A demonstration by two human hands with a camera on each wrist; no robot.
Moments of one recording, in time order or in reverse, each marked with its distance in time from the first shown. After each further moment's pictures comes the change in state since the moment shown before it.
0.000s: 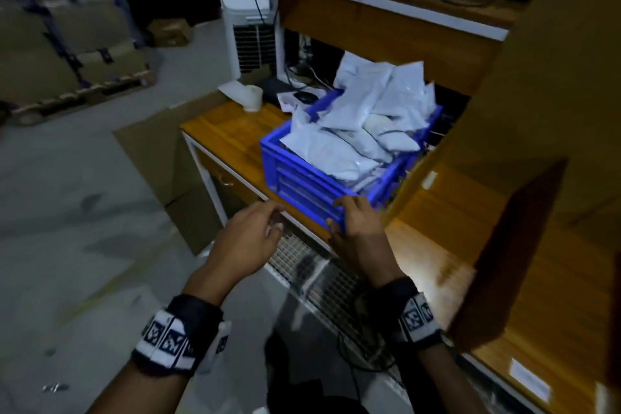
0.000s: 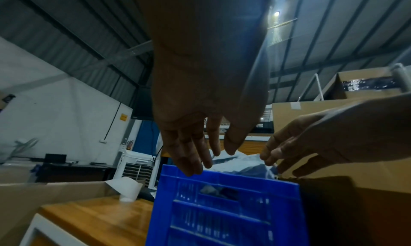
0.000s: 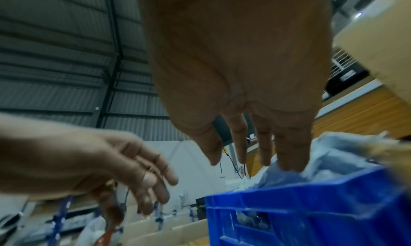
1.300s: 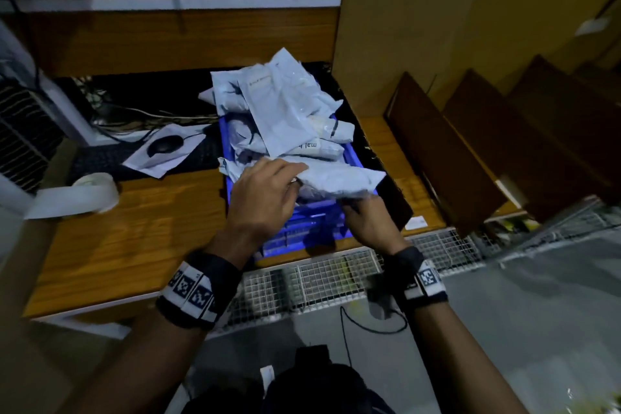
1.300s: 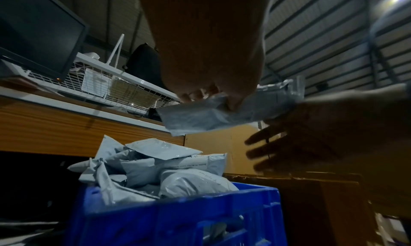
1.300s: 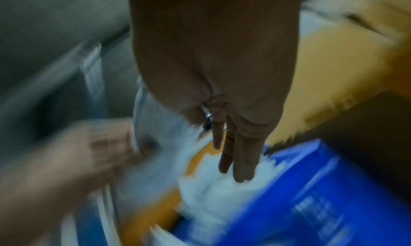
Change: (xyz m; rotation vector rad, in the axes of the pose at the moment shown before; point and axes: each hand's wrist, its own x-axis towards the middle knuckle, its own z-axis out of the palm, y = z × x) left_hand 0.282 -0.063 -0.059 -0.166 -0.124 1.062; right_hand 0.113 -0.073 0.077 0.120 0.425 0.801
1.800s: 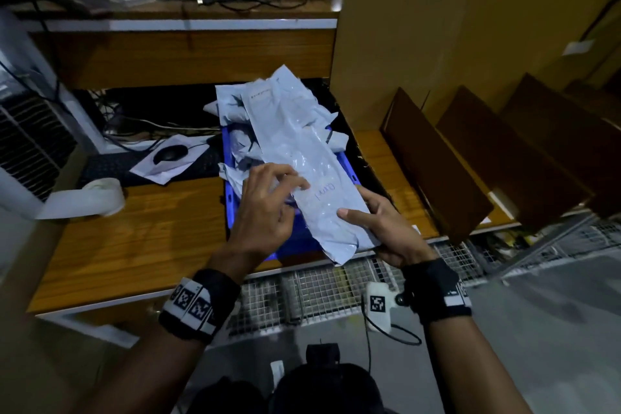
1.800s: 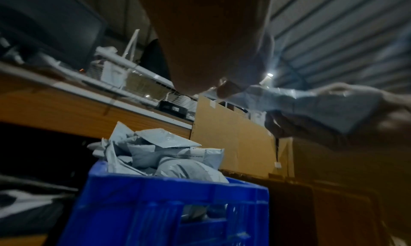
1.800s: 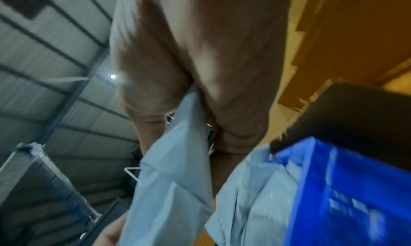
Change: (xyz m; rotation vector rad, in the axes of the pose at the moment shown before) left_hand -0.028 0.035 -0.007 -0.144 0.152 0.048; right_hand -0.053 -0.047 -0.058 0.910 -0.274 0.171
